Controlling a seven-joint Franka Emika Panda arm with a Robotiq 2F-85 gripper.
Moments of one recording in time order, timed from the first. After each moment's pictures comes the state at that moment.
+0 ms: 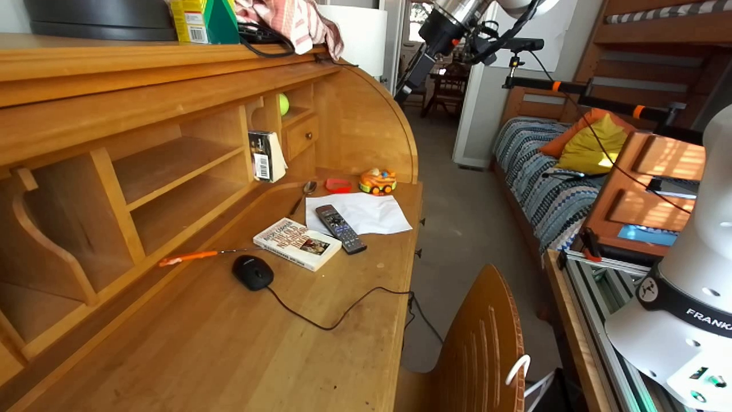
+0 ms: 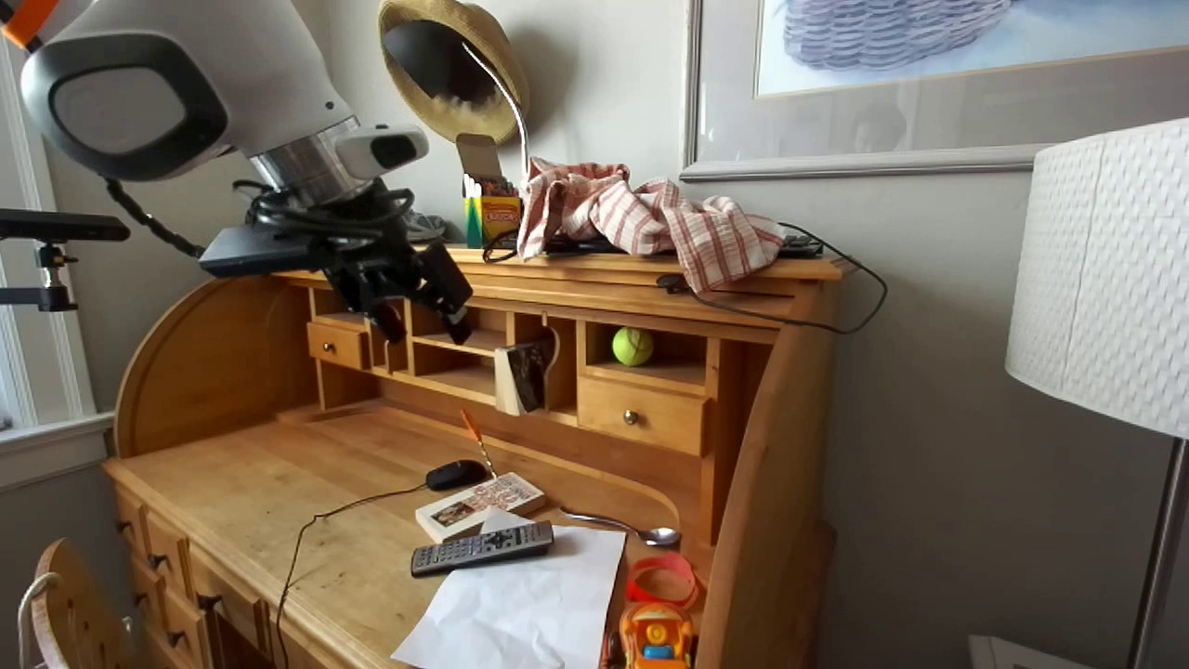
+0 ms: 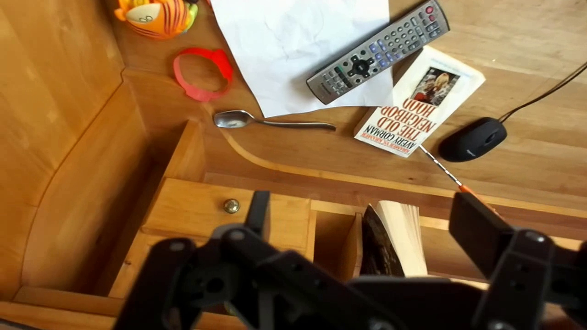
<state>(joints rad) -0.04 -0.30 -0.39 -2.46 0.26 2.66 -0.91</state>
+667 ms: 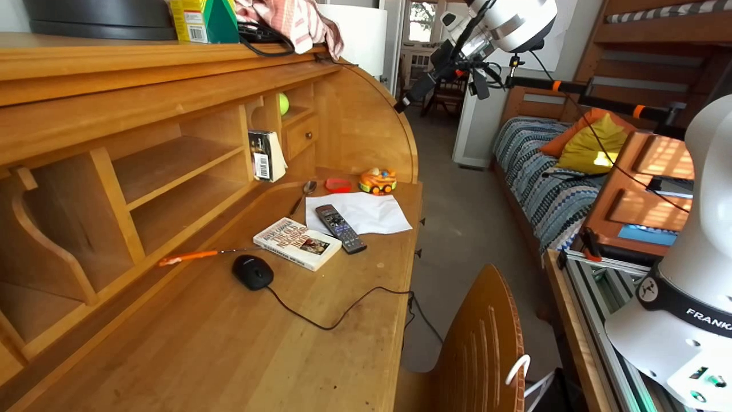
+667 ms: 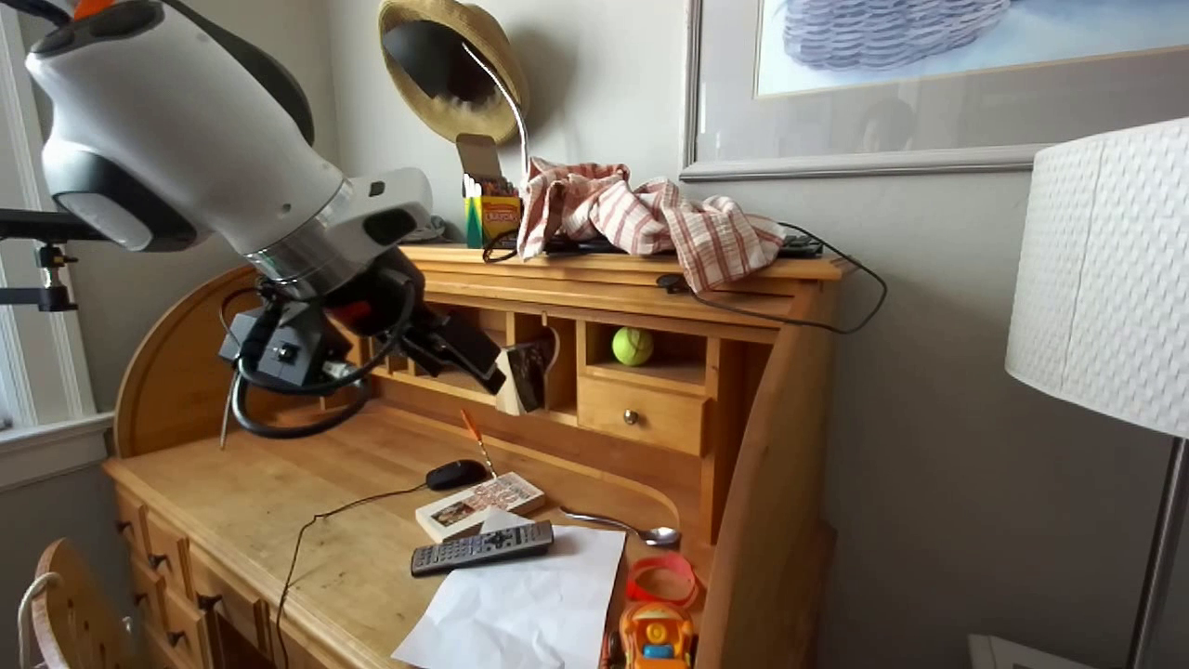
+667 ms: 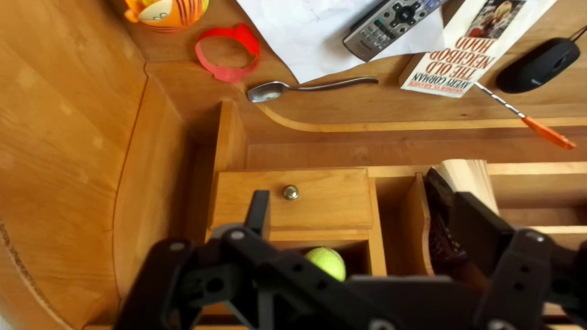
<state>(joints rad) 0.25 -0.22 -0.72 -2.46 0.90 2.85 -1.38</state>
